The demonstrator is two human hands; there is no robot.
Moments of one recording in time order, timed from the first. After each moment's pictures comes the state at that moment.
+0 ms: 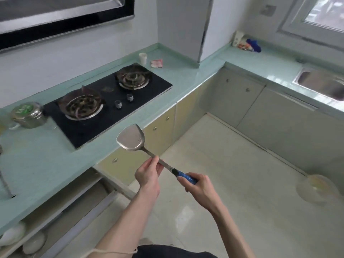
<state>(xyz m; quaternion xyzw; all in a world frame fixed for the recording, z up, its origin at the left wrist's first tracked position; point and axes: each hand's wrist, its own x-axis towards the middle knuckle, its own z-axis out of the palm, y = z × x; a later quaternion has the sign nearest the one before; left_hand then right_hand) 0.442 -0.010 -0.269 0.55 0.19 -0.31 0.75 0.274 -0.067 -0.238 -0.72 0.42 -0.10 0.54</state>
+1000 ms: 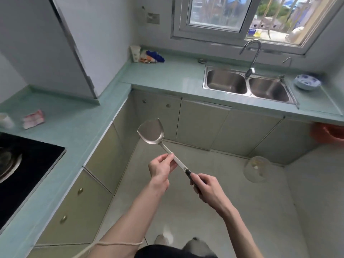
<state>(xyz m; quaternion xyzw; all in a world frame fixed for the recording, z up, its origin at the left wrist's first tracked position) 0.323 -0.512 -0.262 0.57 -0.04 -0.56 0.60 0.150 -0.462 -0.245 -0.53 0.59 -0.25 0.56</state>
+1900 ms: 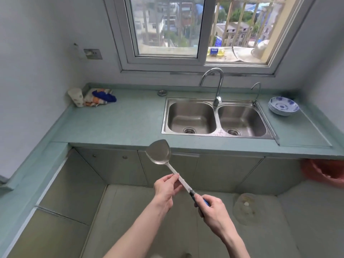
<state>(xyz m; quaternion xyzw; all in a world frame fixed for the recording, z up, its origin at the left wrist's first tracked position) 0.098 -0.899 -0.257 0.59 -0.09 -0.64 0.48 -0.060 -0.816 -0.252 -0.48 0.66 -0.31 0.49</state>
